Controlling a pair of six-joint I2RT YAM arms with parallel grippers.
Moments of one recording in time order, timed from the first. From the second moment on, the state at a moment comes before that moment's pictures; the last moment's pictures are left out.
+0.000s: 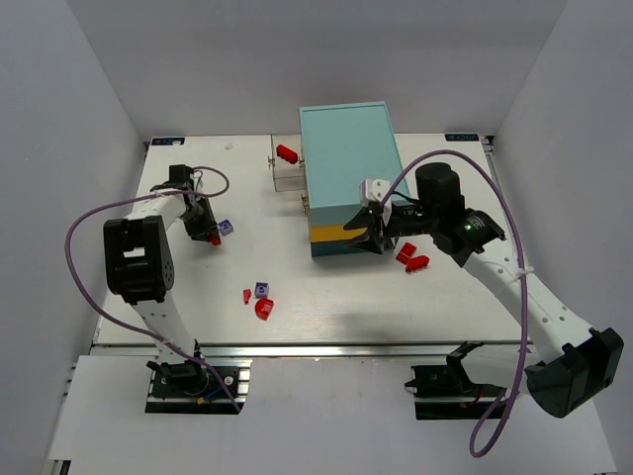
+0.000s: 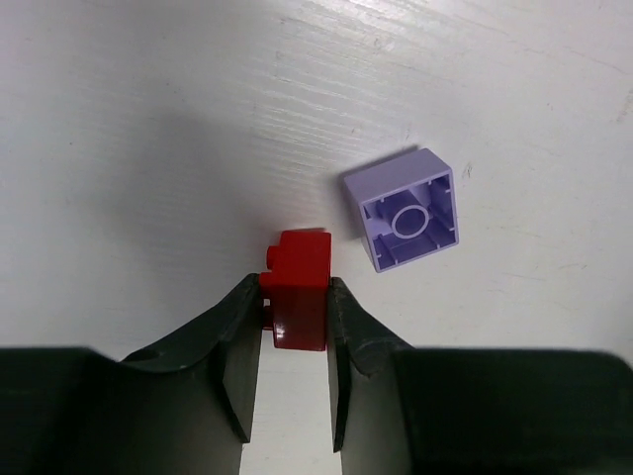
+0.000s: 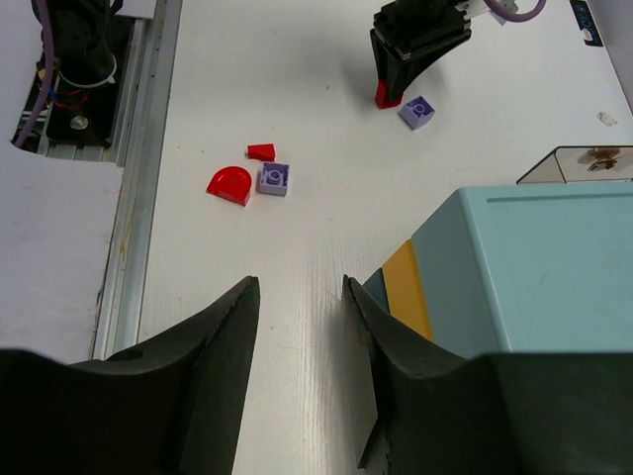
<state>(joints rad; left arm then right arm) 0.08 1.89 1.28 -0.61 0.11 -0.25 0.54 1.18 1.16 -0.46 -0.93 -0.58</state>
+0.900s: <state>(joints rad) -0.07 1.68 1.62 -0.41 0.51 -0.59 0.44 1.07 1.02 -0.22 -0.71 -0.21</state>
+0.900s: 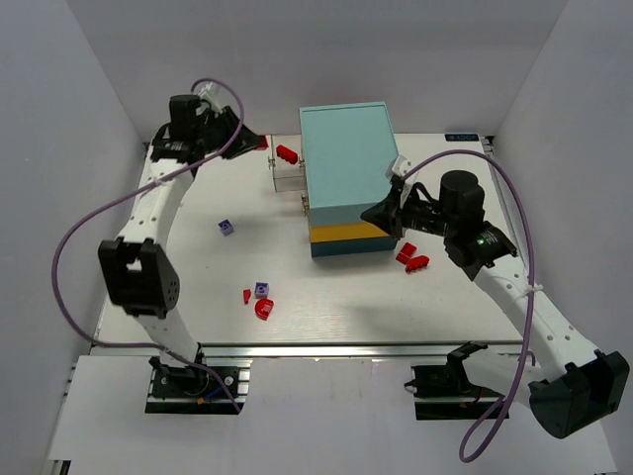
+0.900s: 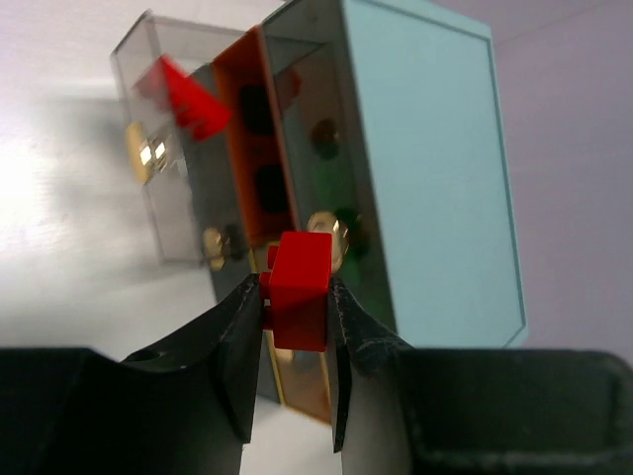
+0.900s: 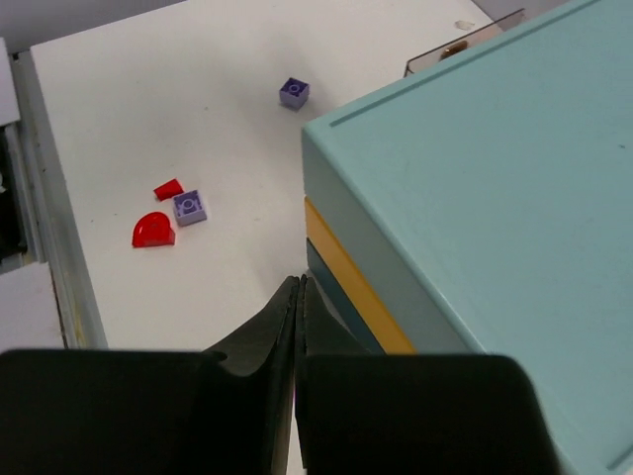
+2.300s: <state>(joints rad) -0.22 1.37 1.49 -0.59 0.21 -0.58 0.04 1.08 0.98 -0.45 -0.55 -0.21</state>
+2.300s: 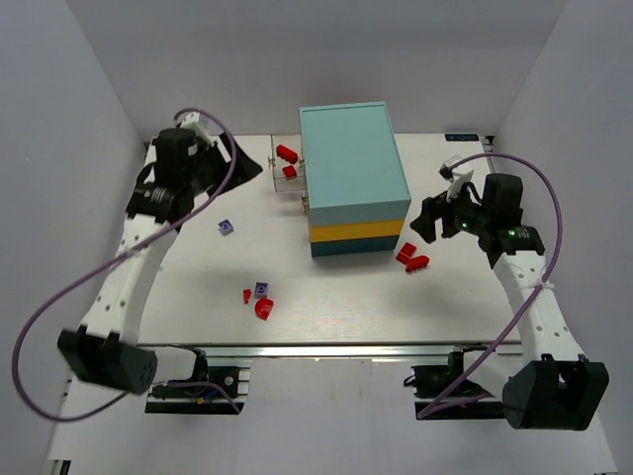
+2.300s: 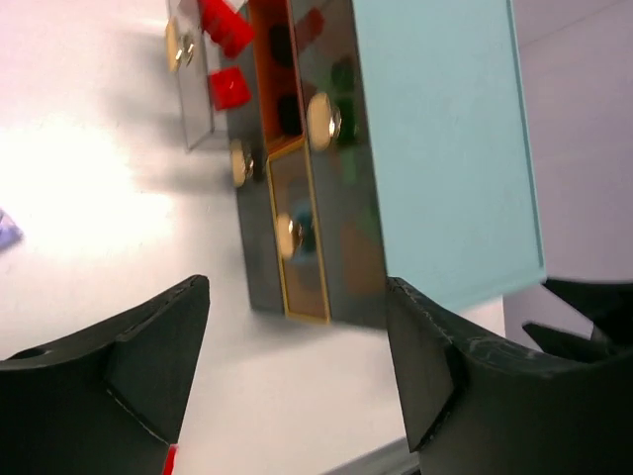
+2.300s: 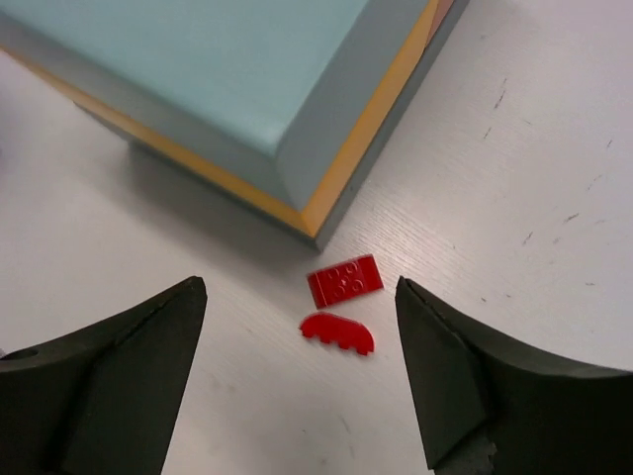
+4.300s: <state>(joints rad) -0.22 0.83 0.92 -0.77 0.07 -0.71 0.09 1.59 0.89 -0.65 -0.58 -1.83</state>
